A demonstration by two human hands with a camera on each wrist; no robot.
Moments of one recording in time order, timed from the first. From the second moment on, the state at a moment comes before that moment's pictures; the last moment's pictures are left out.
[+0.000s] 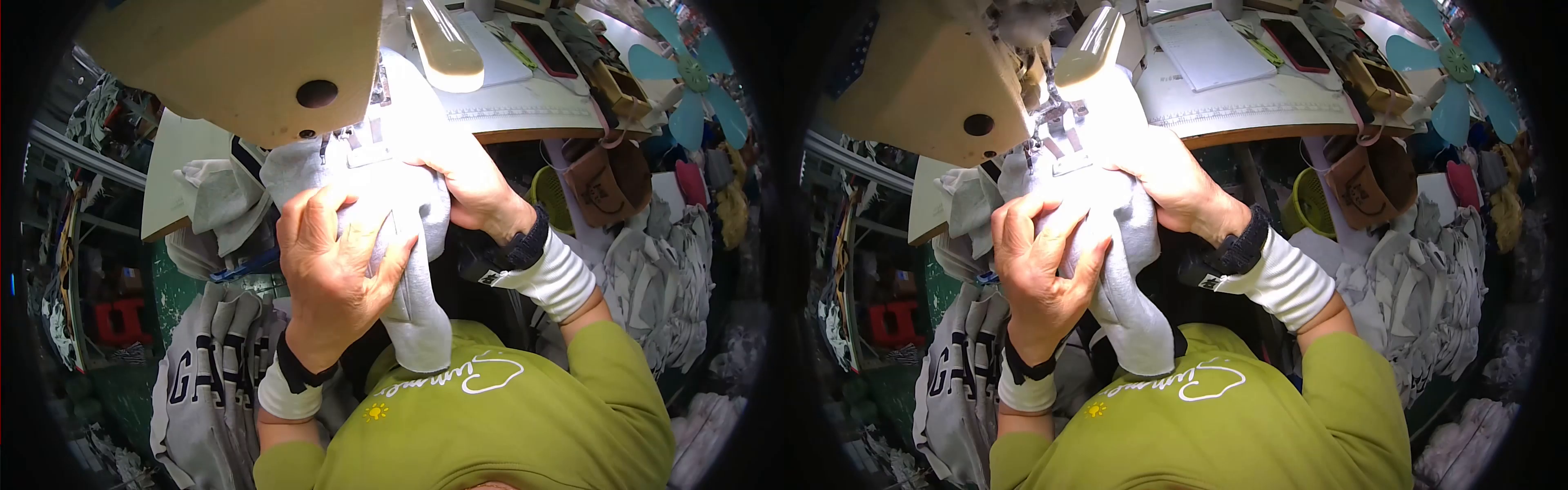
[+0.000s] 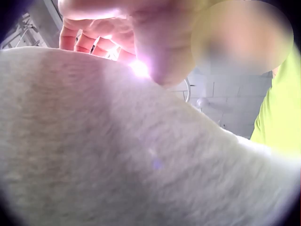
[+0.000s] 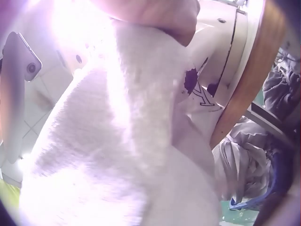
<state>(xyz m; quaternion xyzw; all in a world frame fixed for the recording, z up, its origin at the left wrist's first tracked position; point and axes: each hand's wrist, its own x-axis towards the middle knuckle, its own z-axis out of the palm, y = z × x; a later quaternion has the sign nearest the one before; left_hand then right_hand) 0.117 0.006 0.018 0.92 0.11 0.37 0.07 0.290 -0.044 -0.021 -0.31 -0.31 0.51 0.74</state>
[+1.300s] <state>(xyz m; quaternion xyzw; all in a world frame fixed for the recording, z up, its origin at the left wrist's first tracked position) 0.118 -0.003 0.014 0.93 0.13 0.35 0.03 0.294 -0.030 -0.019 -0.21 -0.22 0.57 0.77</state>
